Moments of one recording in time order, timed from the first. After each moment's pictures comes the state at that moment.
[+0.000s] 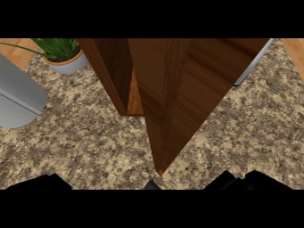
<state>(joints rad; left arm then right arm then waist) 0.24 0.64 -0.56 -2.16 0.73 0.22 -0.46 -0.68 -0.05 0.36 -2.39 -0.19 -0.12 1.01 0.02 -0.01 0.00</state>
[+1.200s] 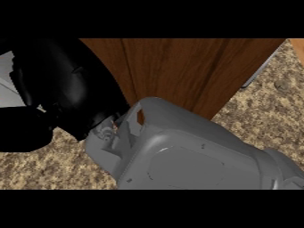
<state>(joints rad) 0.46 0.92 0.01 -2.02 1.14 -0.33 -0.47 -1.26 0.00 0.54 -1.45 -0.19 -0.46 0.62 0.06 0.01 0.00</state>
